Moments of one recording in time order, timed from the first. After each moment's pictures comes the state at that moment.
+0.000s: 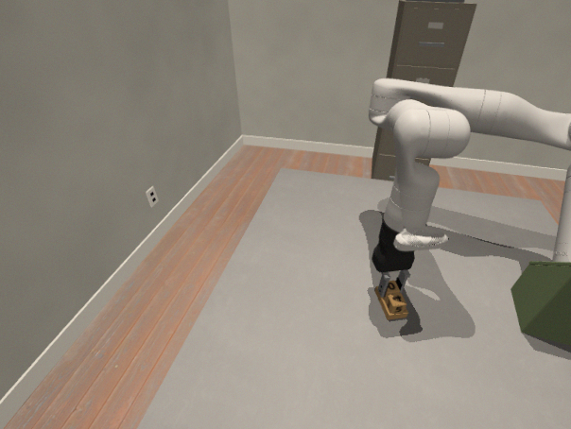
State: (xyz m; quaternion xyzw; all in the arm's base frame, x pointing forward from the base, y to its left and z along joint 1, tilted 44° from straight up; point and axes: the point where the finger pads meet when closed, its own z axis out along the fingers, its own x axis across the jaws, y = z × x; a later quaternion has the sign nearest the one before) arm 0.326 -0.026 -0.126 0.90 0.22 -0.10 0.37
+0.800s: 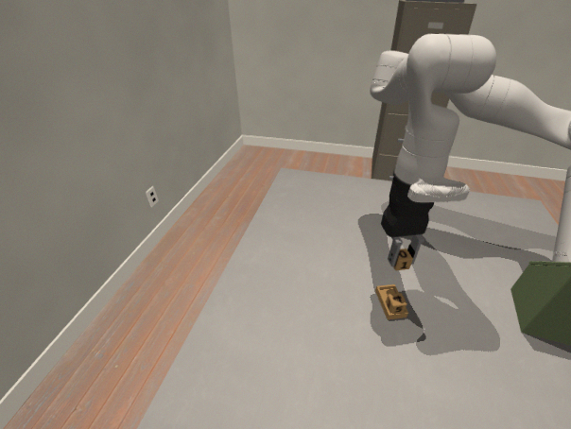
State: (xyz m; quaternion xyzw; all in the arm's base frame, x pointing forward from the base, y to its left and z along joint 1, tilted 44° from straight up) arm 0.326 0.042 -0.056 0.90 0.22 -0.10 0.37
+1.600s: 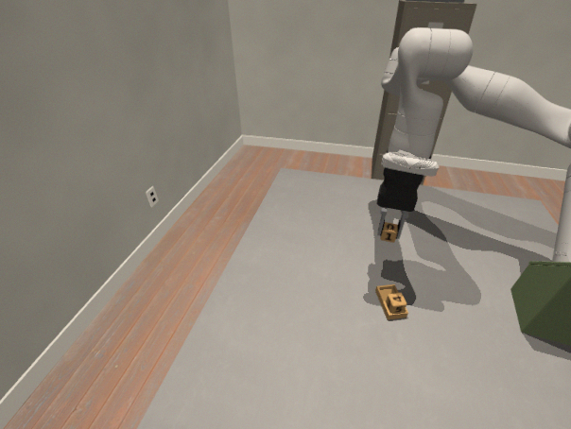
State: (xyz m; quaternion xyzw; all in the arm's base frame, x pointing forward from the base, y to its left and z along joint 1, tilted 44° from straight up) arm 0.356 -0.012 -0.004 0.93 0.02 -0.01 0.37
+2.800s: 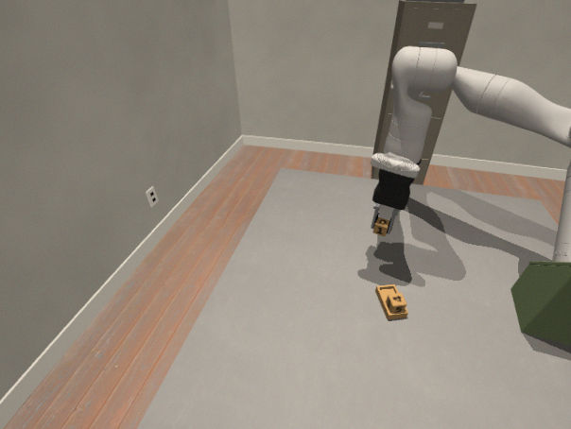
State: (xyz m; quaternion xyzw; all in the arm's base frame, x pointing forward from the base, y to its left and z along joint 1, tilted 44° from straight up) arm 0.370 -0.074 0.010 0.92 -0.08 0.03 0.38
